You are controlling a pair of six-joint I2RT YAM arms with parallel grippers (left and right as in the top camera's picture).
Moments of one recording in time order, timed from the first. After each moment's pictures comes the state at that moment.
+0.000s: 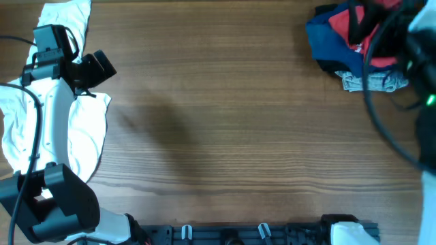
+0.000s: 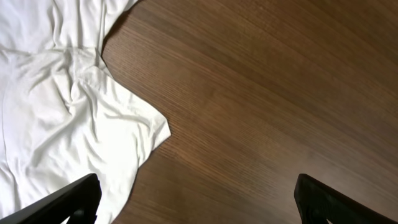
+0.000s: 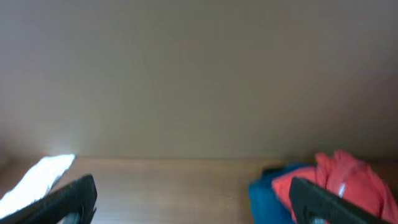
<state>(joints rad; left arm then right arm) 0.24 1.68 1.40 -0.80 0.05 -0.34 -0.02 1.19 1.68 -0.70 -0.19 0.12</state>
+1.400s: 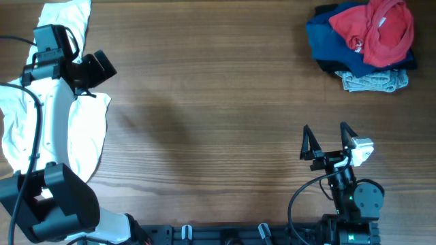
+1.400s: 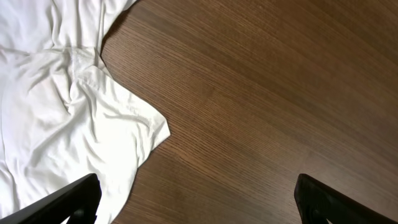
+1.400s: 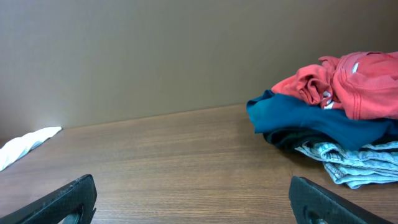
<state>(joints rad) 0.24 1.68 1.40 -0.80 0.05 -0.34 -0.06 0.02 0.01 0.02 -0.22 0.22</state>
